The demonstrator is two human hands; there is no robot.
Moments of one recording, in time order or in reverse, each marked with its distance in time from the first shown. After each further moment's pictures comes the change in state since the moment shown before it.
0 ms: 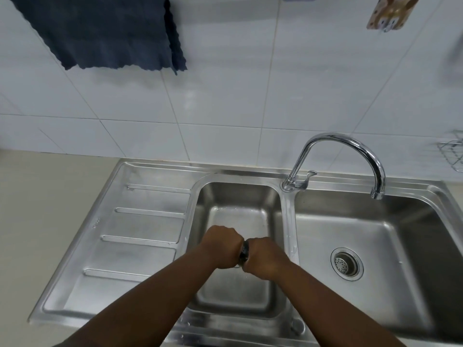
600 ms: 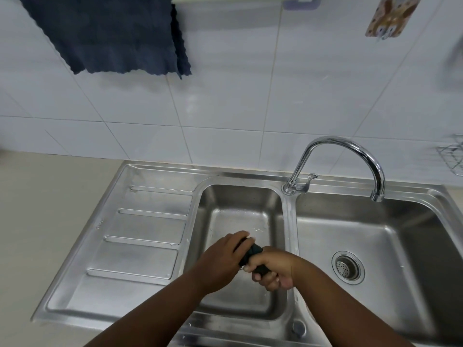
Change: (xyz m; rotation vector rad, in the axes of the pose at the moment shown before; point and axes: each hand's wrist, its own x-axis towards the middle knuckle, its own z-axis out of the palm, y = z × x) left_hand -0.025 0.003 0.051 -0.264 0.586 0.209; right_hand -0.013 0.026 -0.018 1.021 -0.641 0.207
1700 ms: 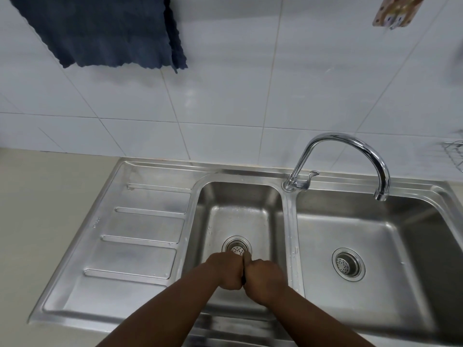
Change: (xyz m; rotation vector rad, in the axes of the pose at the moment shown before) left_hand 0.028 0.011 0.007 -0.129 -0.818 -0.371; right_hand 0.054 0.054 0.023 -1.482 0.803 -0.453
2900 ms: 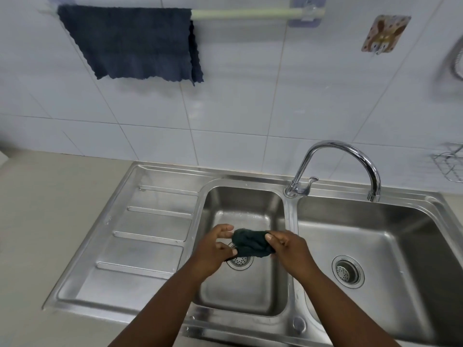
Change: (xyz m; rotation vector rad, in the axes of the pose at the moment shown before) left_hand -0.063 -0.022 -0.008 -1.150 0.581 -0.001; right_hand -0.022 0.028 -0.090 0.889 0.212 0.277
